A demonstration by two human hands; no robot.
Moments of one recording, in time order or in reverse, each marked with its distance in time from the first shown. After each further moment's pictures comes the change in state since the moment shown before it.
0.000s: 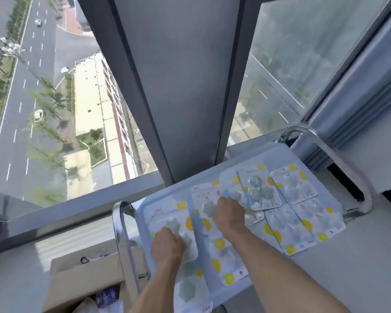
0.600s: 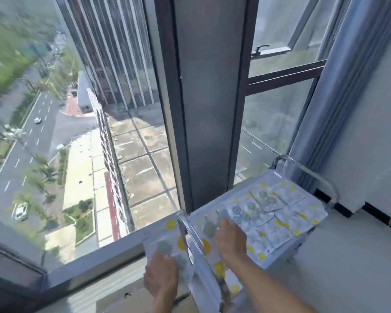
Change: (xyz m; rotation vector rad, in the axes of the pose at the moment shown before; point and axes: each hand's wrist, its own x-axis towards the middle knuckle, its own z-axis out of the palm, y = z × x) left_hand -0.160 -0.229 -0.218 -0.260 0.173 0.069; right_hand -0.295 -0.191 -0.058 0.258 0.281 0.096
